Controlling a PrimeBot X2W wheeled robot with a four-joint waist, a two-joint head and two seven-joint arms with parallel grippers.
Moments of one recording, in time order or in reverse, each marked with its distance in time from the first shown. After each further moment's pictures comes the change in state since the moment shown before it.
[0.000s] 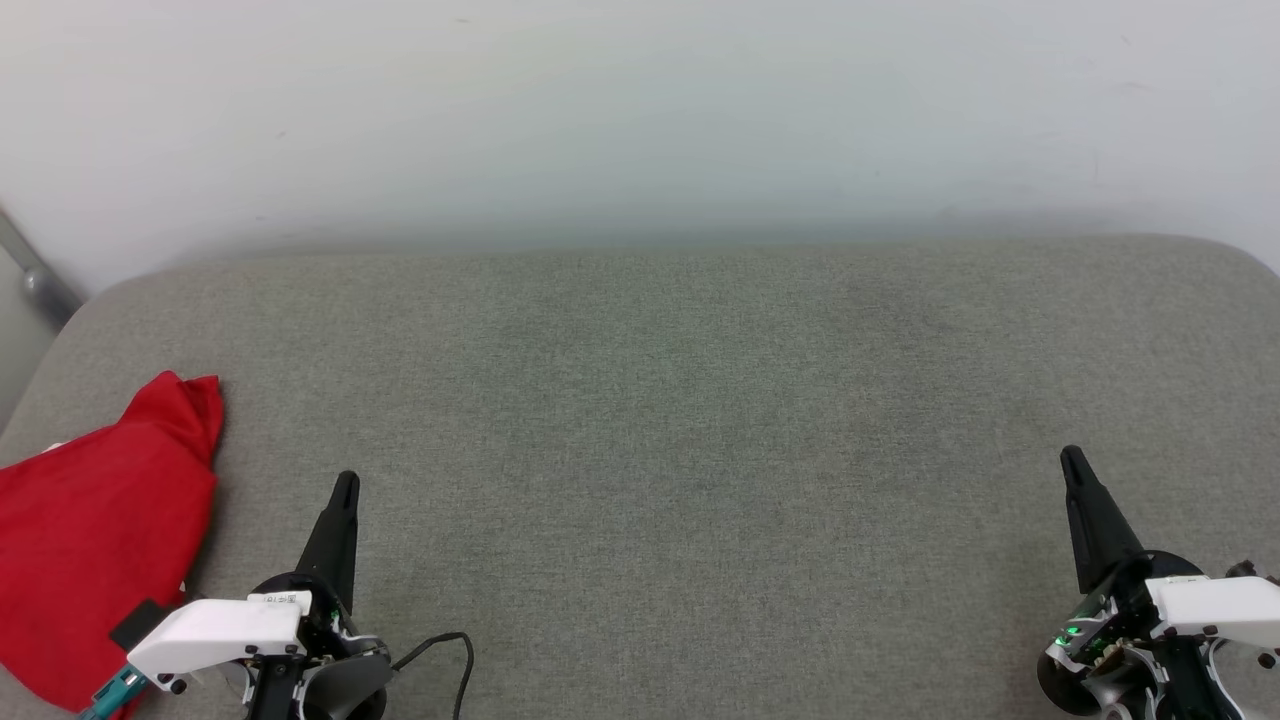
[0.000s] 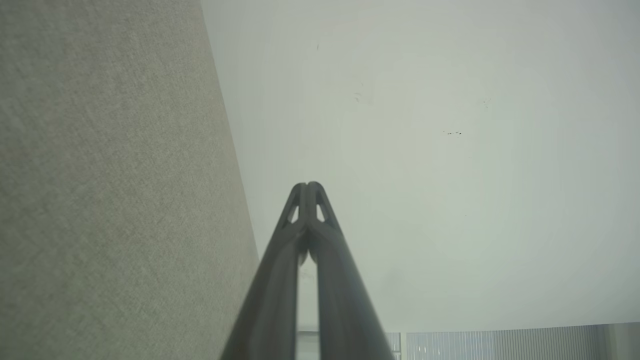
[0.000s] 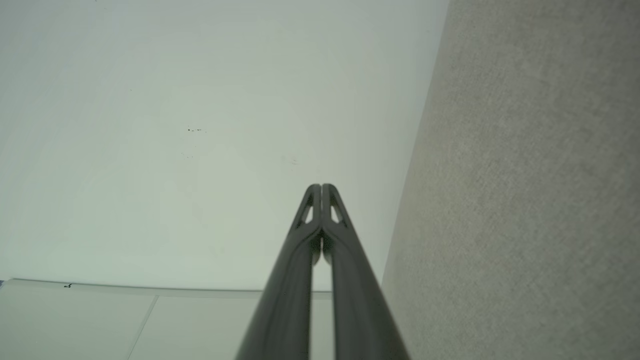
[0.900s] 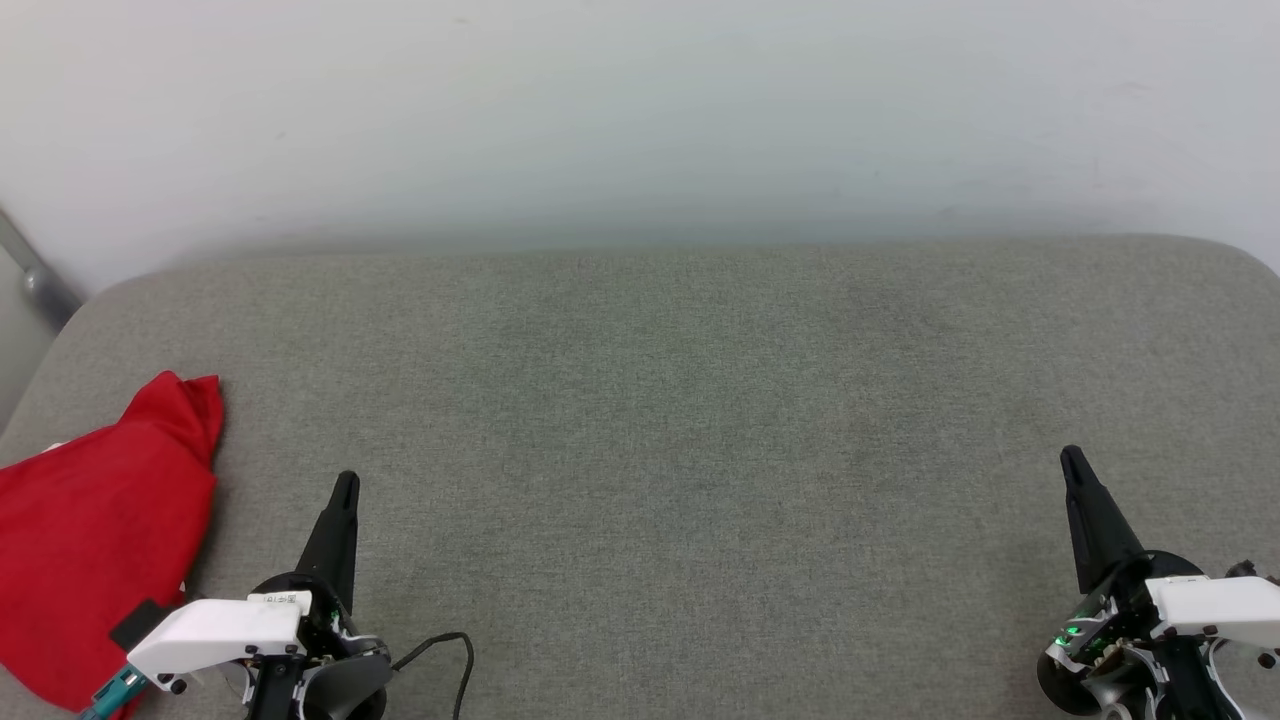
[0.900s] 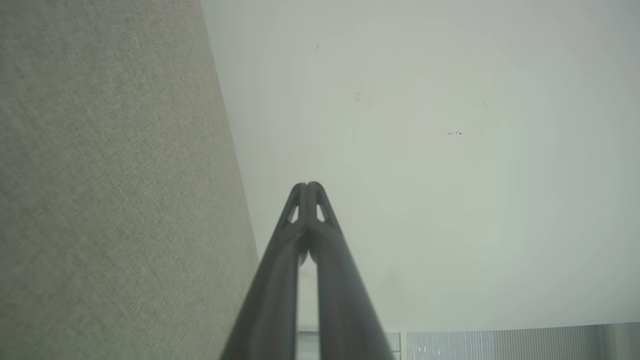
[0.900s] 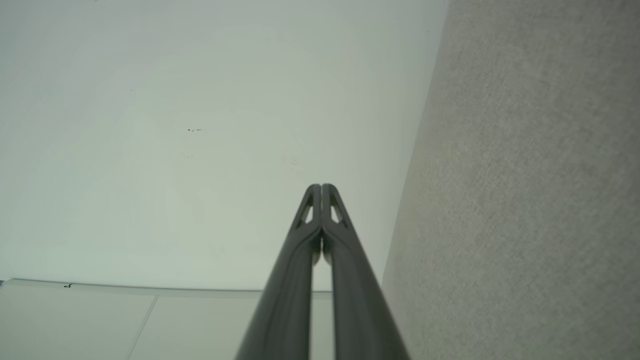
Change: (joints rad) left arm 0.000 0.000 0.000 0.000 0.000 0.000 0.000; right arm 0.000 0.000 0.000 0.000 0.000 0.000 0.000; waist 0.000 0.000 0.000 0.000
